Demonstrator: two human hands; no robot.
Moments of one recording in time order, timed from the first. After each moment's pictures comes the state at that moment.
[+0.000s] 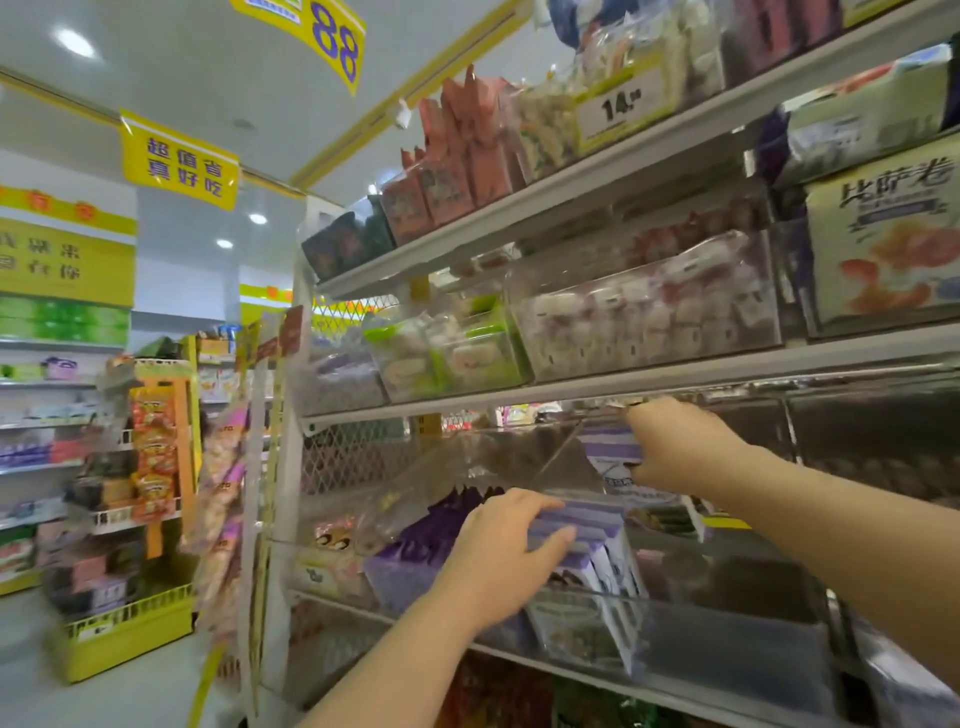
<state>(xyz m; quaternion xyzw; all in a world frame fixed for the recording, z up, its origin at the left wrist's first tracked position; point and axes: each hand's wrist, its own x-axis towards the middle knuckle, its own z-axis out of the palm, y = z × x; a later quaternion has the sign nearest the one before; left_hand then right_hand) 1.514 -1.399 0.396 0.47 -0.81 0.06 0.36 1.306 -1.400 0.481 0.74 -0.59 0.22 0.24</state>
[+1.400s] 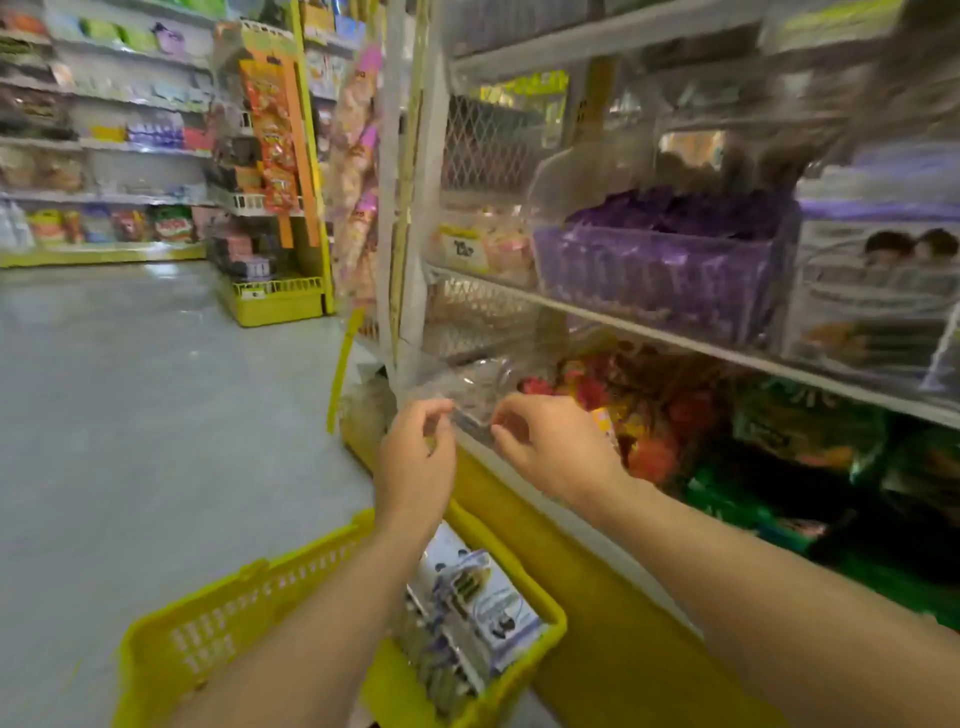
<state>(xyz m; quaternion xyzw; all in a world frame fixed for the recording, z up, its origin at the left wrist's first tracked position) 1.705 -1.363 0.139 0.63 -0.47 -0.02 0.62 1.559 -1.406 0.200 0.90 -0.34 0.27 -0.05</state>
